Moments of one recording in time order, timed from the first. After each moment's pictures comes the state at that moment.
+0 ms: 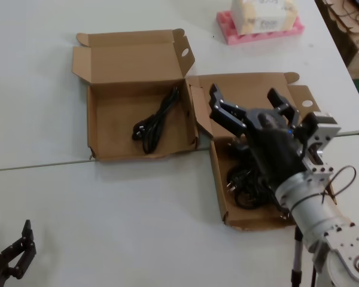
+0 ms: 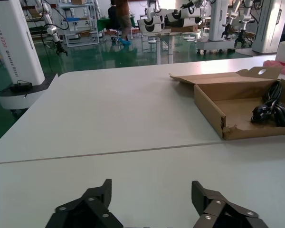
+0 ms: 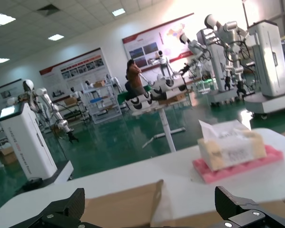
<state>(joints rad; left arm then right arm) 0.00 -0.30 1.60 -1.60 -1.80 0.00 0.00 0.44 0.24 -1.85 1.49 1.66 0.11 0.45</state>
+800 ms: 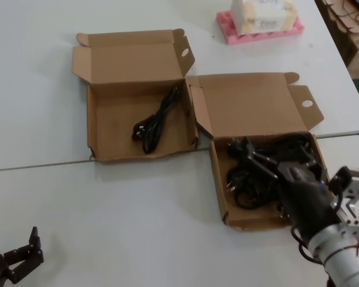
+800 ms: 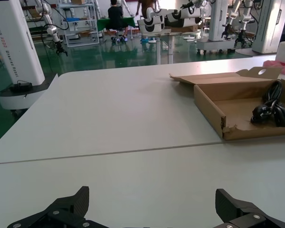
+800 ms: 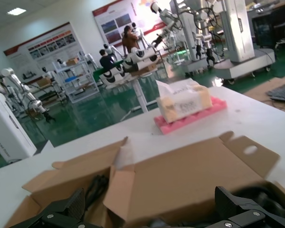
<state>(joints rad) 0.00 -0.30 1.60 -1.60 -1.80 0.00 0.00 0.21 0.27 -1.72 1.55 1.73 0.05 0.45</state>
